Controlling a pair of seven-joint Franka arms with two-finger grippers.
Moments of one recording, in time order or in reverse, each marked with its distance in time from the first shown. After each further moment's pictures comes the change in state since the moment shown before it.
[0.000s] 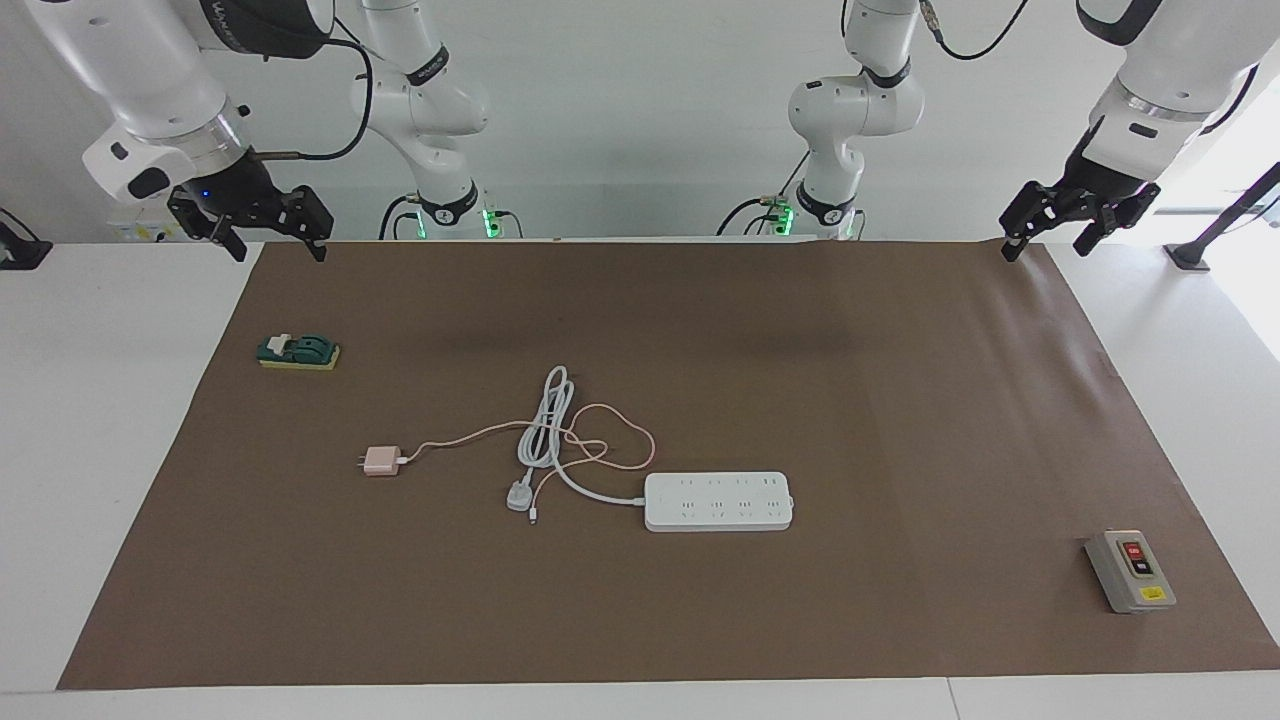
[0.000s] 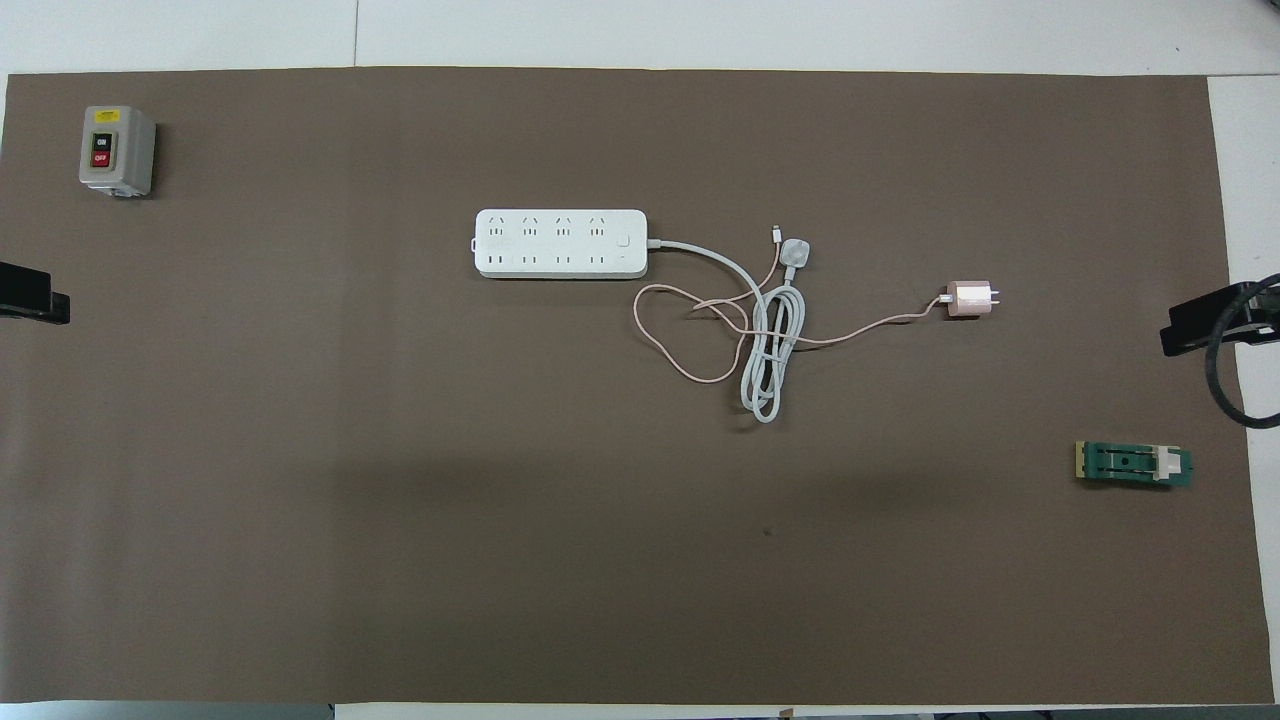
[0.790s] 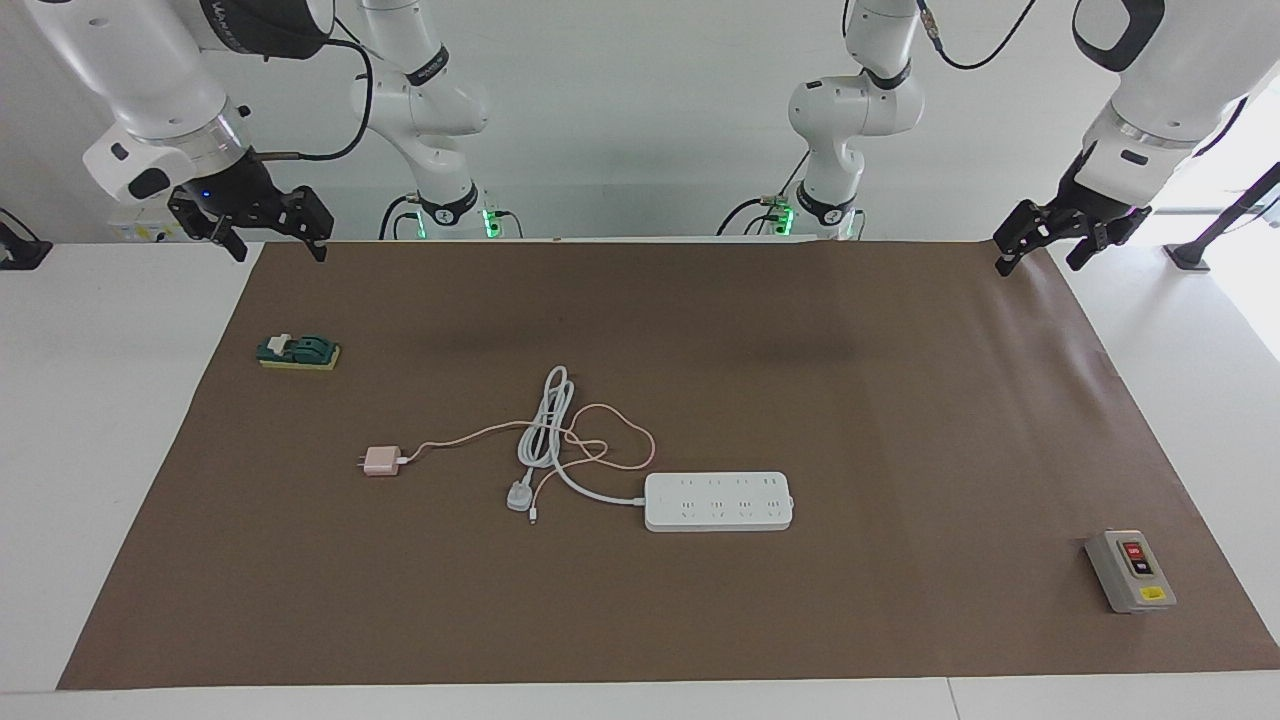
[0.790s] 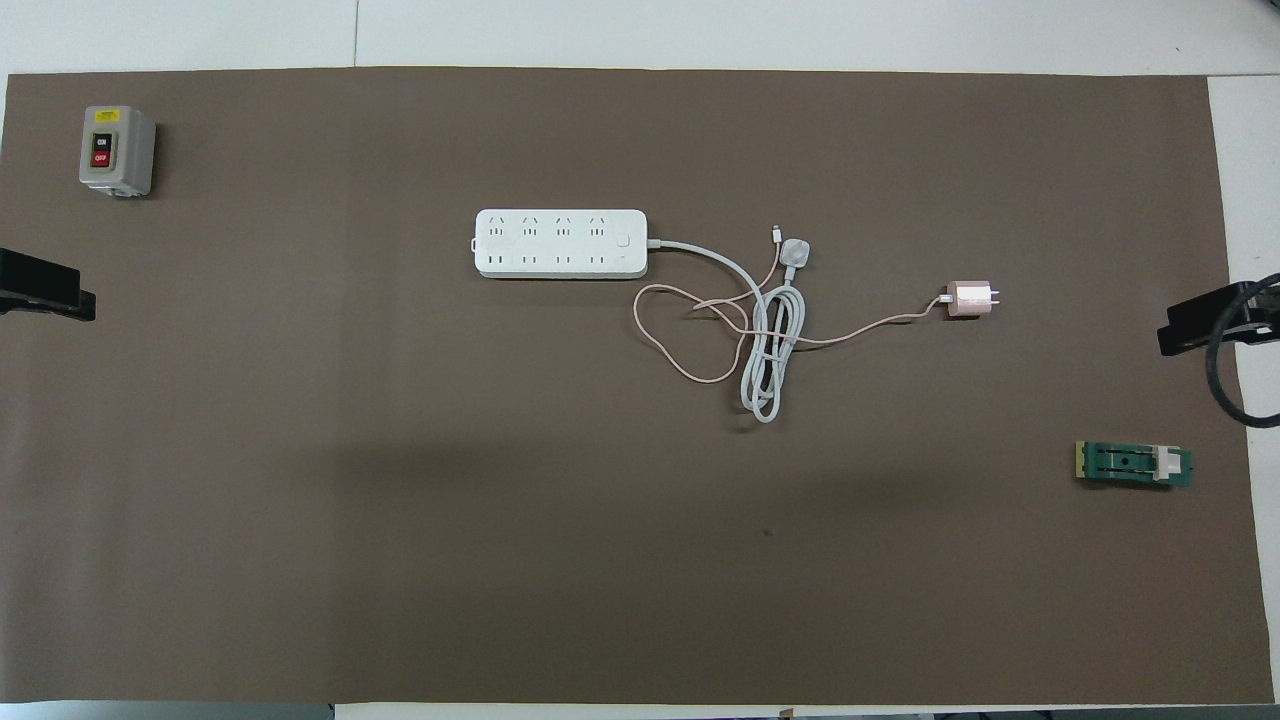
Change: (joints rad) left arm -0.002 0.046 0.000 -0.007 0.000 0.010 0.001; right arm -0.002 0.000 -0.003 -0.001 0.023 0.004 0.000
